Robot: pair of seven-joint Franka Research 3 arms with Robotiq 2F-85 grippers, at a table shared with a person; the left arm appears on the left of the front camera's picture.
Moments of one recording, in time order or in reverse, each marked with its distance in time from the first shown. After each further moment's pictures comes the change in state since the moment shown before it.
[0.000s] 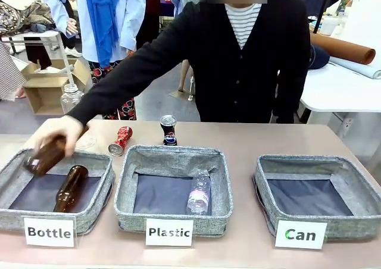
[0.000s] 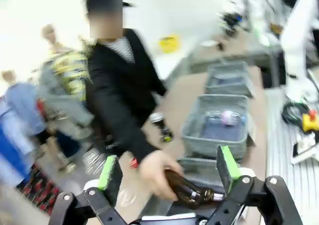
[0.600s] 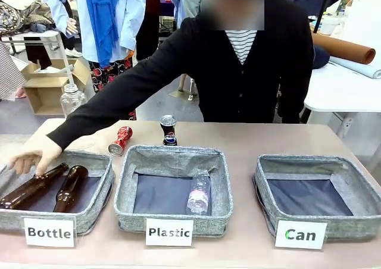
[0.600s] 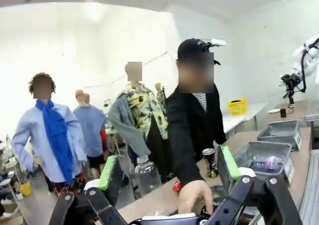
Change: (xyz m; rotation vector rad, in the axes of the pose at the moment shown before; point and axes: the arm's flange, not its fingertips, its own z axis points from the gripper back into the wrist) left arm -0.097 -0.049 0.075 0.341 -0.357 0.043; right arm 0.000 0.000 0.000 0.000 0.000 0.000
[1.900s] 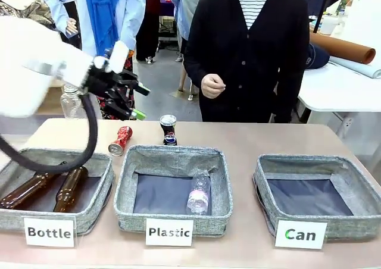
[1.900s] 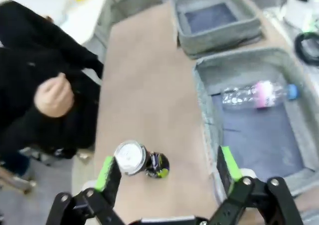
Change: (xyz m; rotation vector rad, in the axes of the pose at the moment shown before) left arm -0.139 -0.086 -0.546 -0.849 0.703 -0.268; right arm 0.000 0.000 0.000 0.000 0.001 0.000
